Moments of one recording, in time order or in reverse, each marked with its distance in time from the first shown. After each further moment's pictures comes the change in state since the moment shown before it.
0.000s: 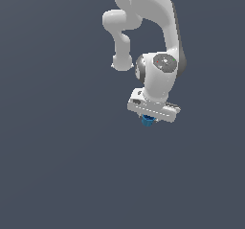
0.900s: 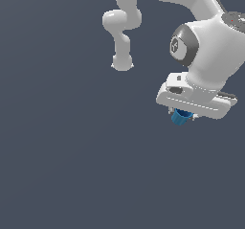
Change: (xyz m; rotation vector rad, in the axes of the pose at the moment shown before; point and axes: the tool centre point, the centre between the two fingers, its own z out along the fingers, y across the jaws) arm 0.022 -0.107 -0.114 0.000 0.000 0.000
